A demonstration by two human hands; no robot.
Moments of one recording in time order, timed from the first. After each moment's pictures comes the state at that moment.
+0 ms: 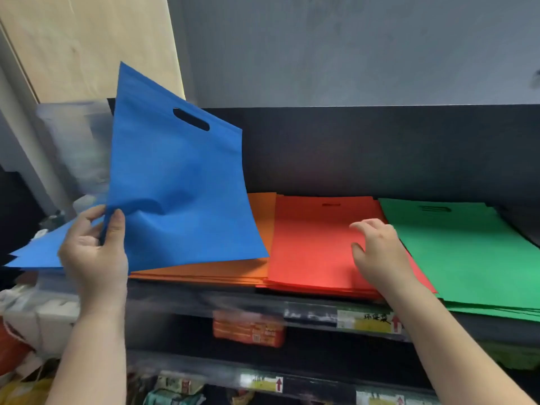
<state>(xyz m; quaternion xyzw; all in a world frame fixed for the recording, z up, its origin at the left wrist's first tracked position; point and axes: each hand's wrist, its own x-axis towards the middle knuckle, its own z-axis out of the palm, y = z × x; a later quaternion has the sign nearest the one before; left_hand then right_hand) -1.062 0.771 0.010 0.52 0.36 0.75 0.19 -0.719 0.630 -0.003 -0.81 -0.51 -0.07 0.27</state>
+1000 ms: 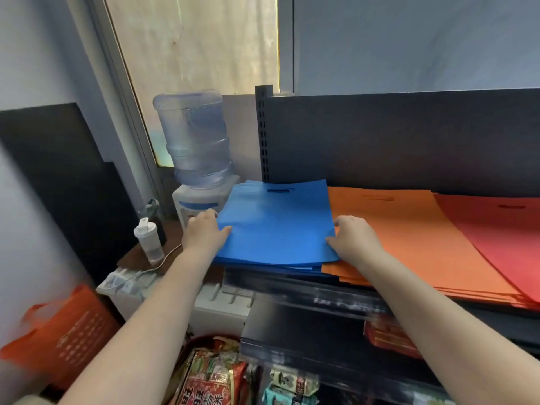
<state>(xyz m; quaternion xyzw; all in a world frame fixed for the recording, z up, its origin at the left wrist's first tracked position) -1.265 0.973 -0.013 0.73 0.64 0.23 0.08 -1.013 0.862 -0.011 -0.81 -0.55 0.05 0.20</state>
